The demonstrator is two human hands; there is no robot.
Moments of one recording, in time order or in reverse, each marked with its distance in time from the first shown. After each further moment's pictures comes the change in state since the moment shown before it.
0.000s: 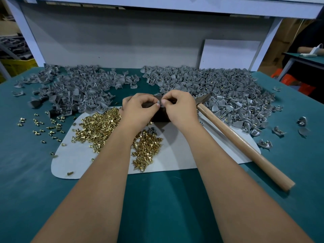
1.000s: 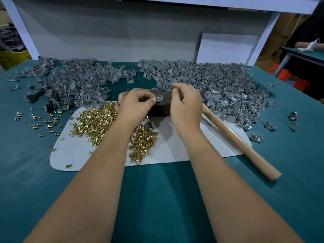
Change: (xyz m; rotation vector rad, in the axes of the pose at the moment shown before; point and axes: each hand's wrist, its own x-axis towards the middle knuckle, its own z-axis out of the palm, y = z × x) left_hand -0.002 0.001 0.001 0.029 0.035 -0.061; right_hand -0.025 -0.004 -0.012 -0.060 0.309 -0.095
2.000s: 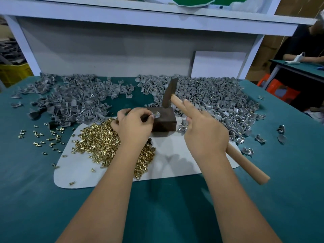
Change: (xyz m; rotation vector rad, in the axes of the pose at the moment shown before) left_hand -0.012 0.011 0.013 0.235 0.182 -0.014; right_hand -0.012 -0.015 -0.071 -0.804 -0.141 -0.124
